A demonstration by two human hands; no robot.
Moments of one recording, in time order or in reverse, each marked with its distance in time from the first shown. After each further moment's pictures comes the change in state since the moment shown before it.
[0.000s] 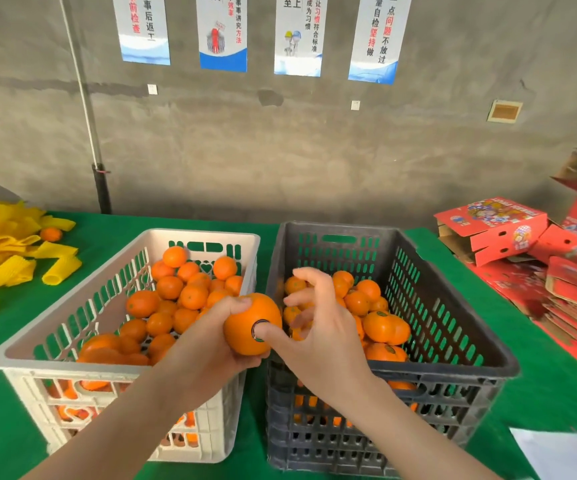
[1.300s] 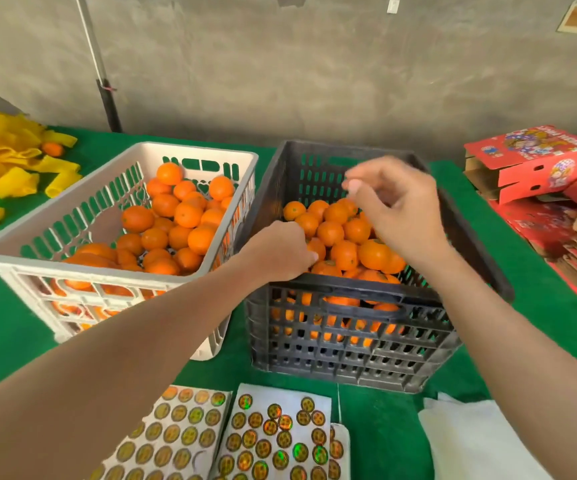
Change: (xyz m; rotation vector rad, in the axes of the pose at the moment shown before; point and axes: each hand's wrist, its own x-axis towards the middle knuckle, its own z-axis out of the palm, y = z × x) left_hand 0.084 -0.047 0.070 1.640 0.017 0.297; right_hand 0.045 0.078 -0.086 0.104 0.119 -0.258
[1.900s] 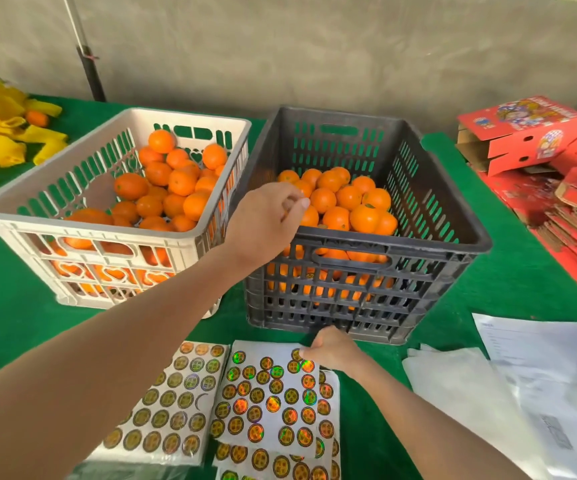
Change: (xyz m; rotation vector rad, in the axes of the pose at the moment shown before) left_hand -0.052 0.002 0.016 -0.239 0.571 0.273; right_hand -0.221 0.067 0.080 -0.302 -0.996 0.995
